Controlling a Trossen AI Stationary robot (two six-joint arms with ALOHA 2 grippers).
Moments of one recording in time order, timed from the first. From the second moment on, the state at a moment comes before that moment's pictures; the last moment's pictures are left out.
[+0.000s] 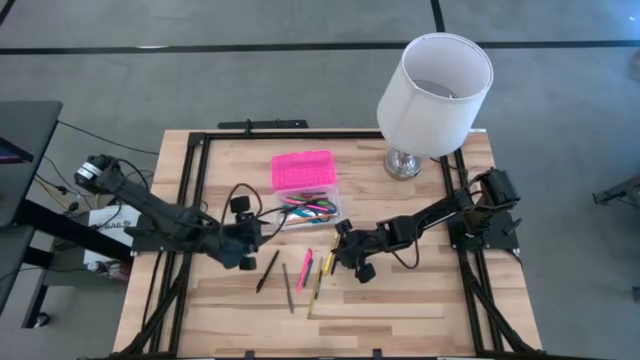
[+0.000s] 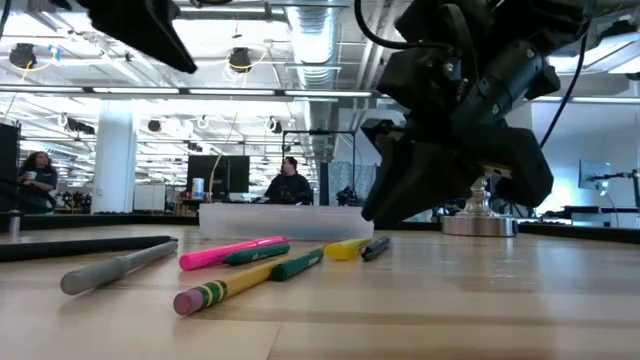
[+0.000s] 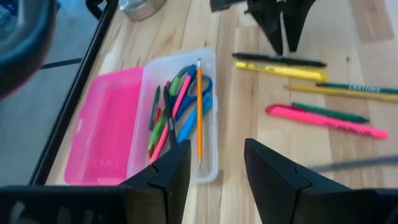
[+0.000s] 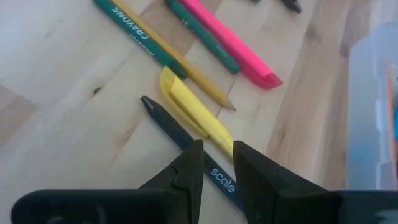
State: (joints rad) left arm -0.49 1.17 0.89 -0.66 -0.67 -0.28; right arm 0.25 1.79 0.84 0.13 0.06 -0.41
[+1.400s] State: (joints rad) left arm -0.78 1.17 0.89 -0.80 -0.88 -0.60; right arm 0.16 1.86 0.84 0.19 -0.09 -0.41
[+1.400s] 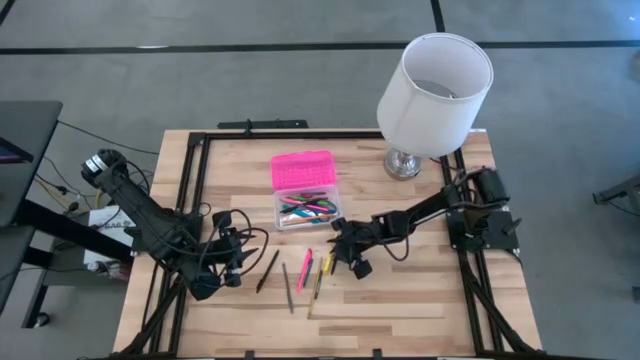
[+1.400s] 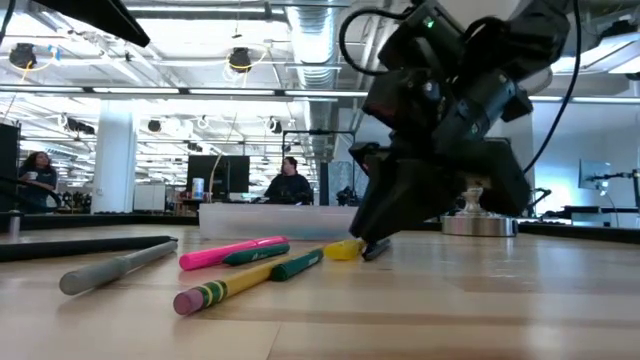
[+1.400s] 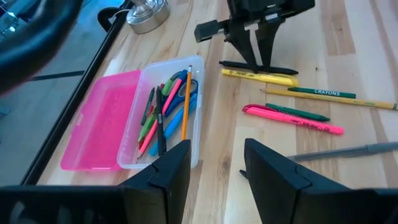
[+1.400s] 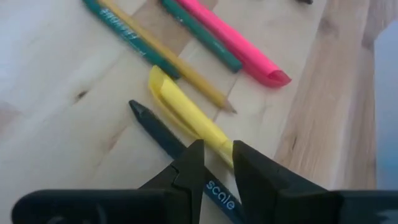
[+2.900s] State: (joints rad) left arm -0.78 1.17 0.89 -0.81 -0.87 -0.60; right arm 0.16 1.78 0.84 0.03 -0.11 -0.39
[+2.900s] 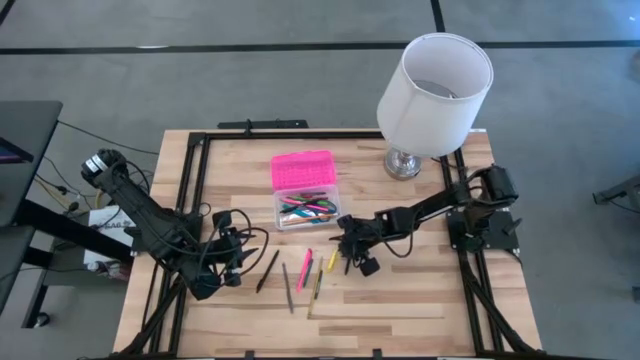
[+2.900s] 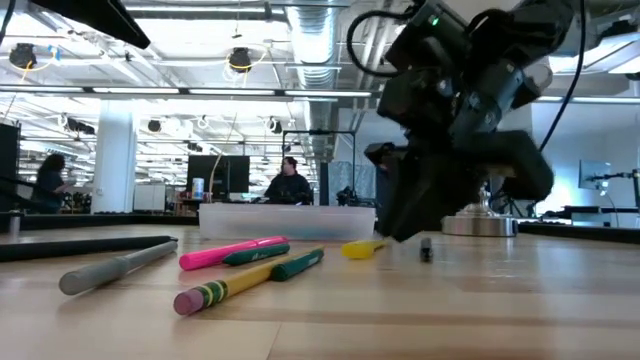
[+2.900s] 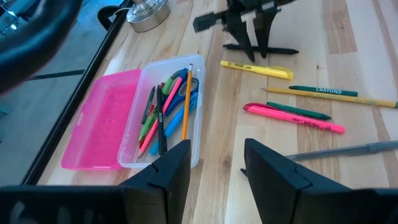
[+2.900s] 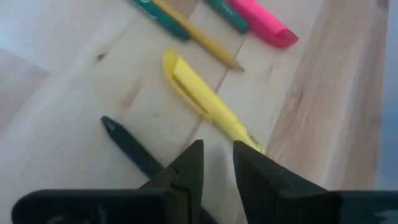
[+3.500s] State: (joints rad) left arm -0.78 1.17 0.89 -0.82 -0.87 -0.62; right arm 0.17 1.69 0.84 -0.20 -0.06 -0.25
